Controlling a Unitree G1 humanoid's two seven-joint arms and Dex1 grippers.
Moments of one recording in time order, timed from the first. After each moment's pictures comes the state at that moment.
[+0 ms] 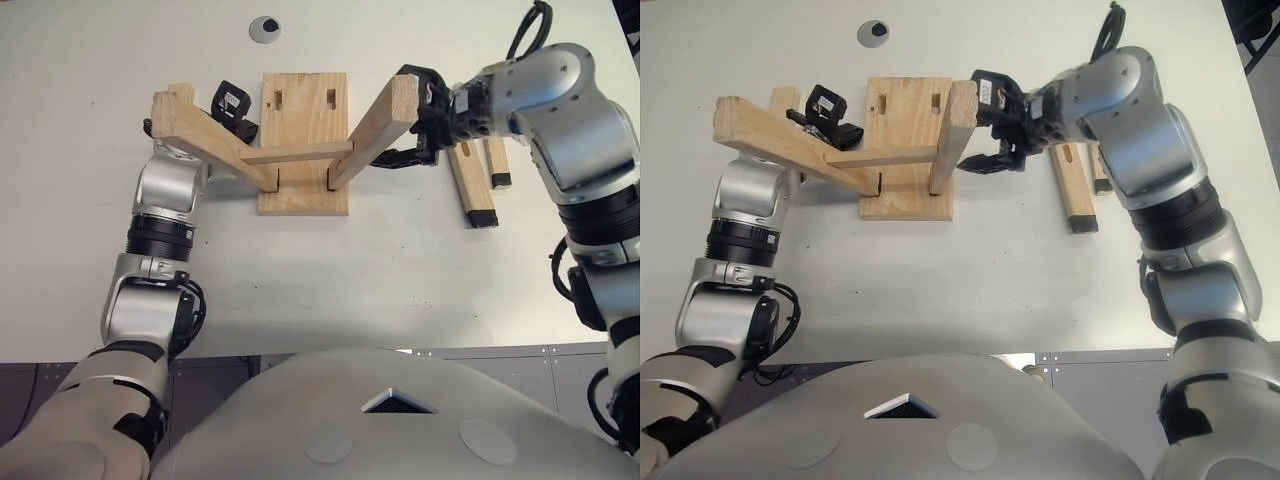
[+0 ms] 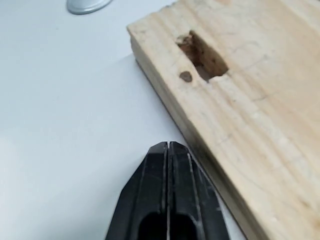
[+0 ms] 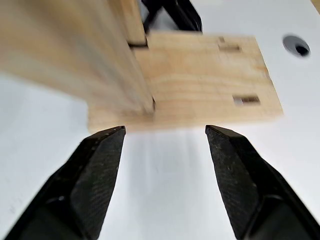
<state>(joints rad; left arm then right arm) -0.42 0.38 -0.12 0.29 -0.05 0.67 -0.42 -0.64 -0.66 0.46 -0.09 0.06 0.63 1.10</state>
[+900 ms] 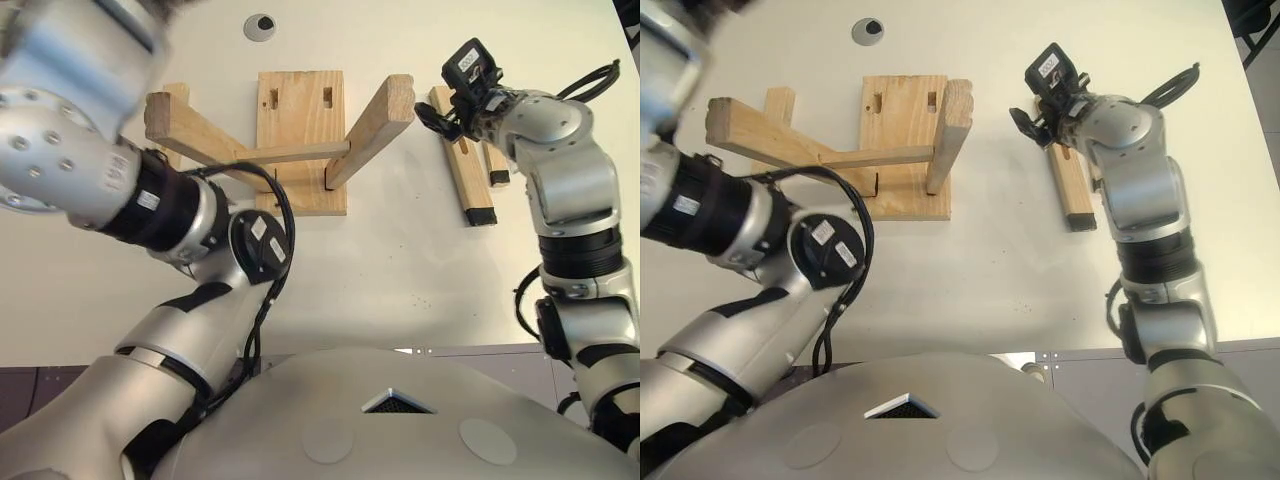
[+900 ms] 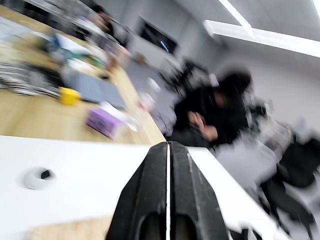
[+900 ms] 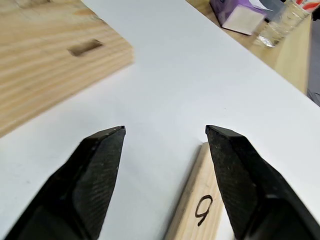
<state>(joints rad) -0.76 -0.08 0.45 -0.65 -0.63 1.60 0.03 -0.43 -0.47 0.23 -0.15 -0.03 0.82 0.54</state>
